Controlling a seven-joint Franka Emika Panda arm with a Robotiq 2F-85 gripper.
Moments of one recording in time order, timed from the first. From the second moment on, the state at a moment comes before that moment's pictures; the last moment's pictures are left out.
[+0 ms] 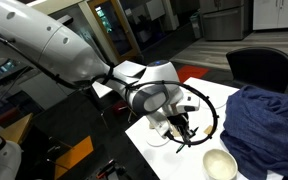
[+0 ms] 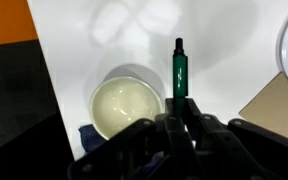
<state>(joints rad) -0.02 0.37 -0.17 -2.27 -0.10 2.61 0.05</state>
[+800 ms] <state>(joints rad) -0.05 0.57 -0.13 -2.14 -0.14 2.60 -0.11</state>
